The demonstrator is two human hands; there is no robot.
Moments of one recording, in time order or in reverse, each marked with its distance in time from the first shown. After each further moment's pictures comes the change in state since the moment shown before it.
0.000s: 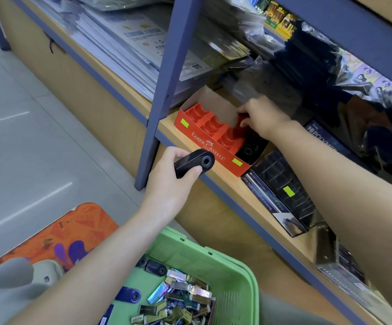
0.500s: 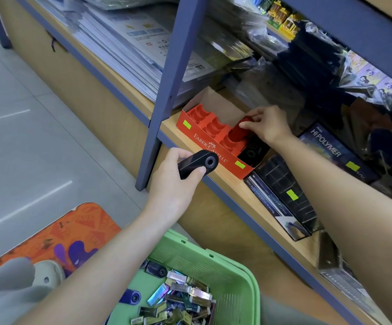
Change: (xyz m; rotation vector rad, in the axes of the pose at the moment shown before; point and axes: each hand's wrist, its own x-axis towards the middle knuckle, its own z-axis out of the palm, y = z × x) left_hand 0.003 -0.001 0.000 -0.005 0.015 0.010; right_hand 0.002 0.014 0.028 0.418 0.212 0.172
